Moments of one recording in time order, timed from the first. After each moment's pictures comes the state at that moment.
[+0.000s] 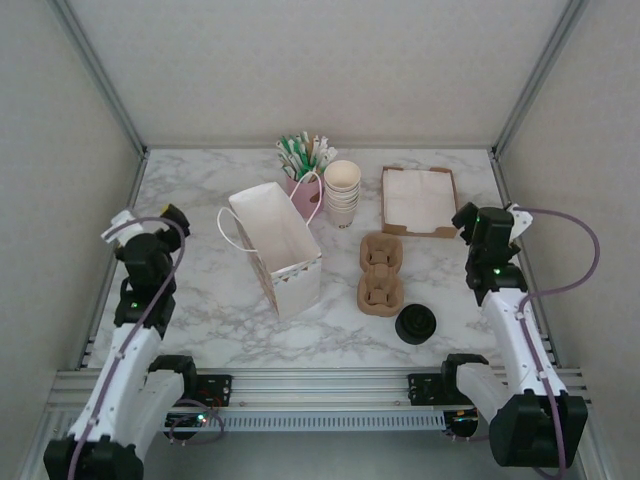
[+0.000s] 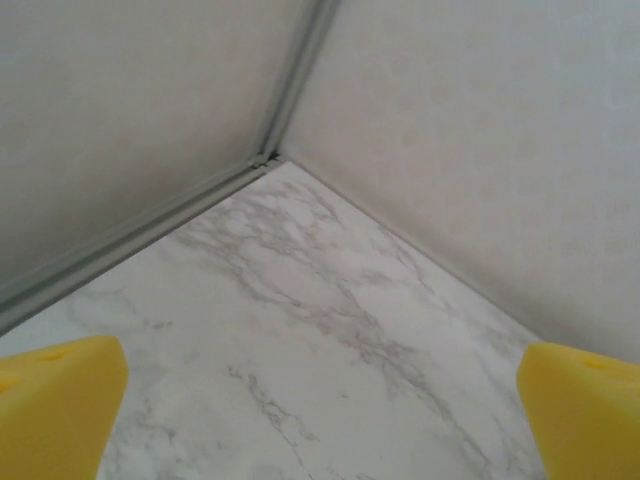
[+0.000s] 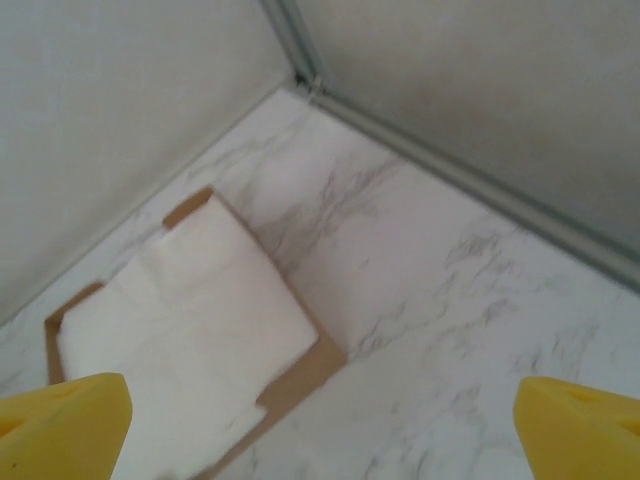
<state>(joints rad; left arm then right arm) -0.04 0.69 0.54 -0.07 -0.43 -0.56 0.00 0.95 0.75 -0.35 0.33 0.63</state>
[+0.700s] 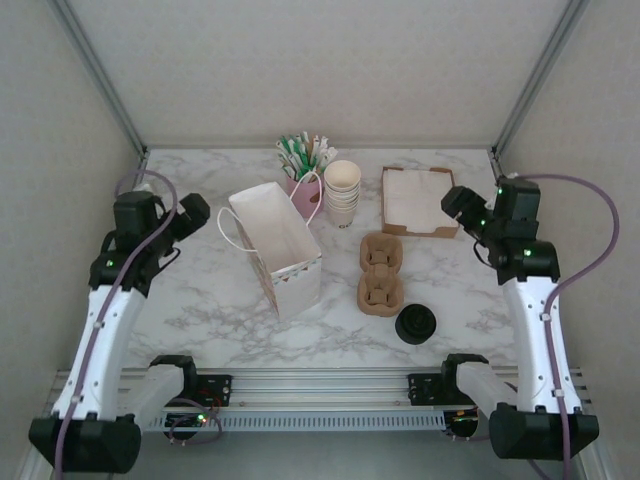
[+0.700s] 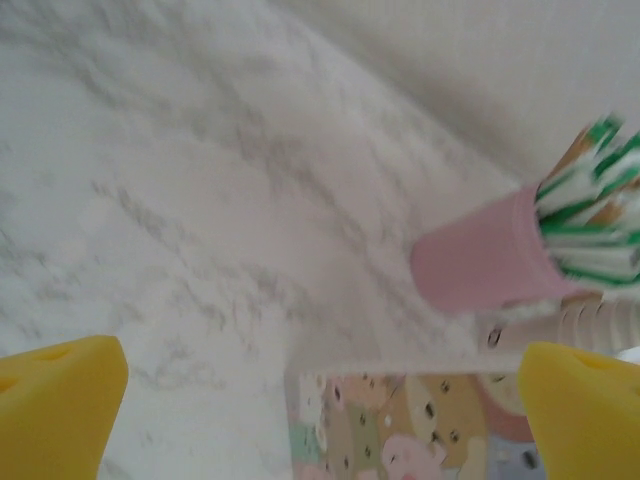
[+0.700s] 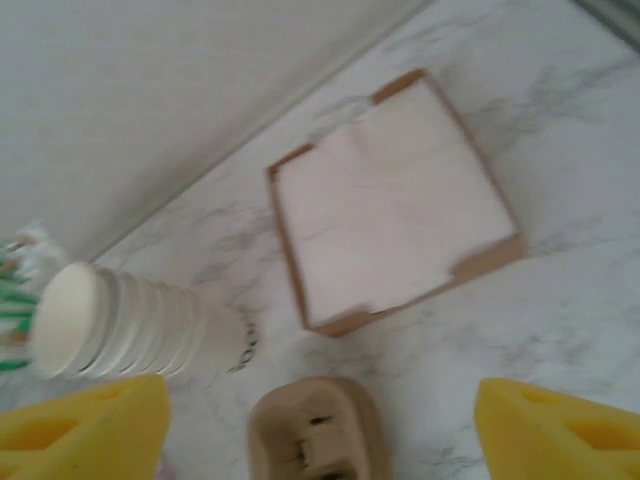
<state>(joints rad) -0.04 0.97 1.01 -0.67 0.05 -0.60 0.00 1.02 1.21 -0.79 -0.15 0.58</state>
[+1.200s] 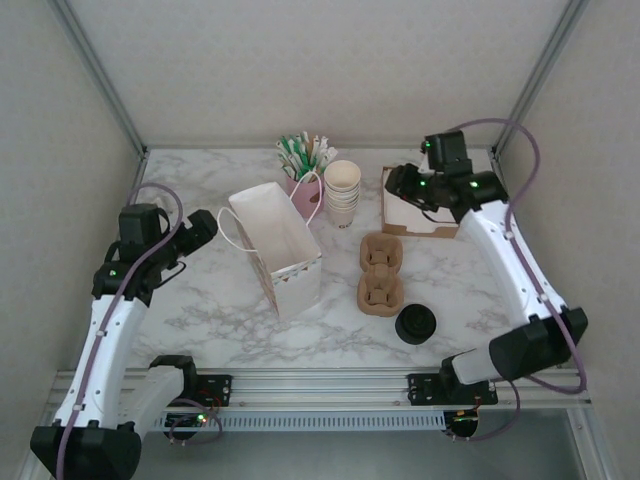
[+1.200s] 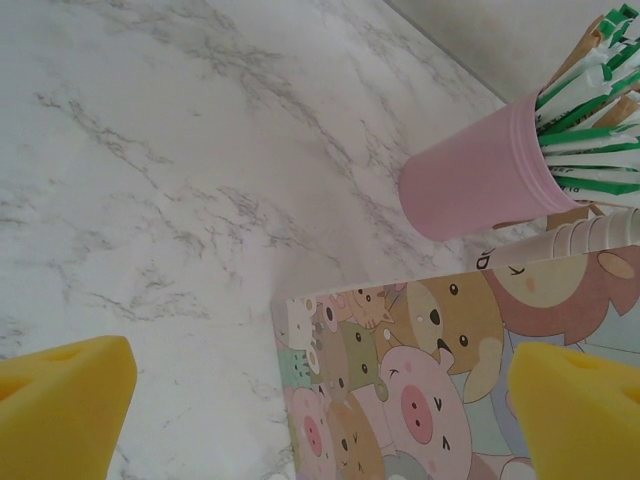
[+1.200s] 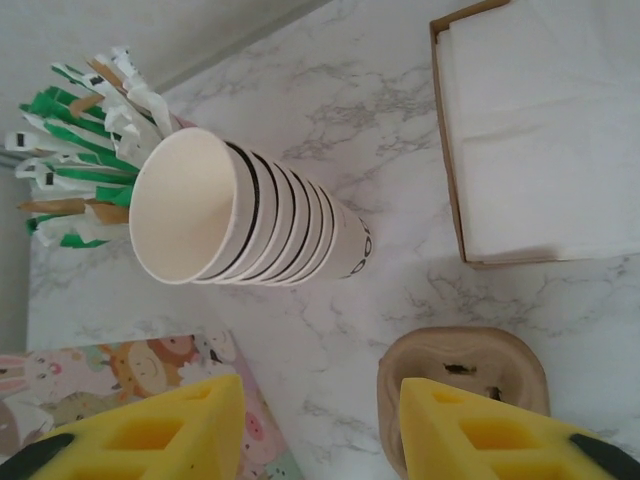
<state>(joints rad) -0.04 0.88 0.93 -0.69 0.14 -0.60 0.35 1.46 1.58 -0.92 -0.10 0.61</state>
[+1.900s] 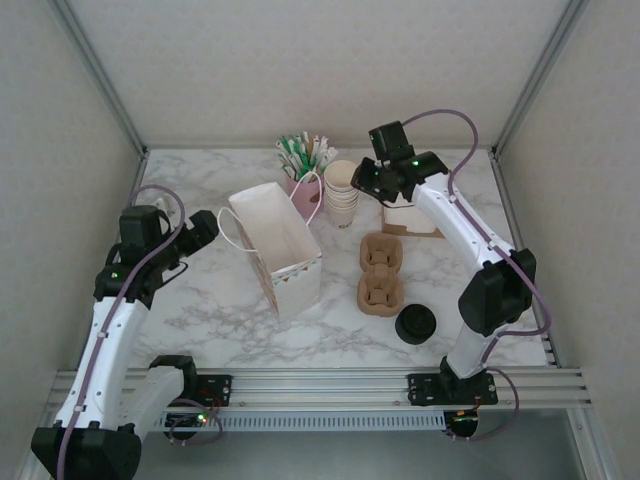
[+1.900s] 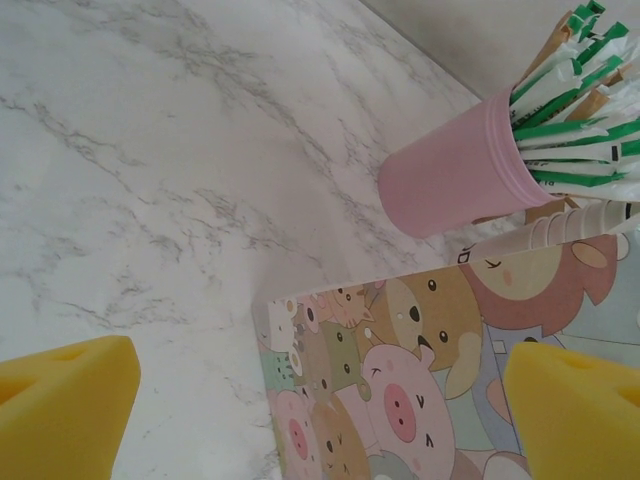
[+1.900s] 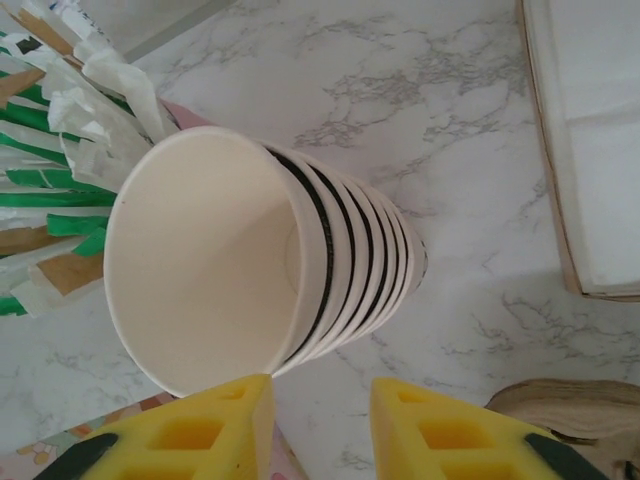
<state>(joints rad) -0.04 0.88 0.90 -0.64 0.18 -0.60 0.48 1.75 1.73 -0.86 -0.02 0.74</state>
